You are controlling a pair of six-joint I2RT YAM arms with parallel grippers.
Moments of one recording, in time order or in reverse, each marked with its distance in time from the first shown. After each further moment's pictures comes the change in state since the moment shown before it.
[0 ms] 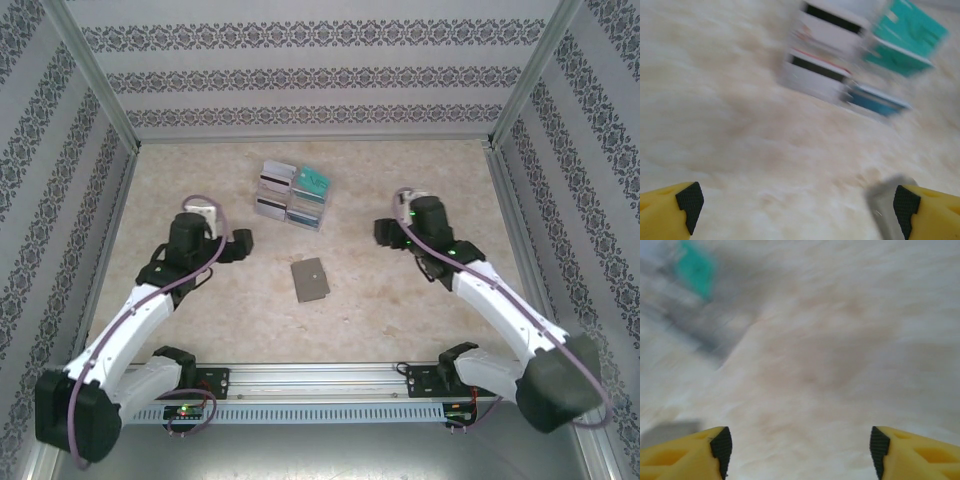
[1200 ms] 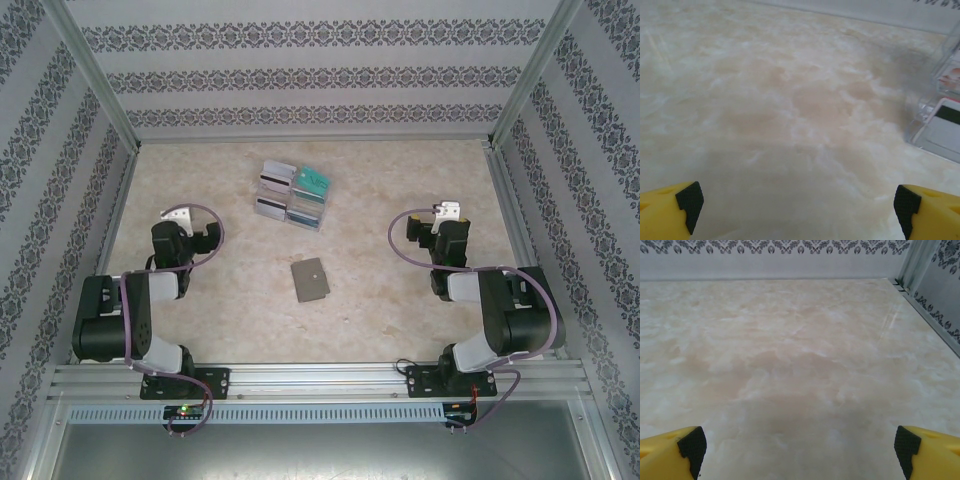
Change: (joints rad) left arm 0.339 0.542 -0.227 0.958 0.153 0.222; right arm -0.290 0.416 -0.384 1.094 0.055 -0.225
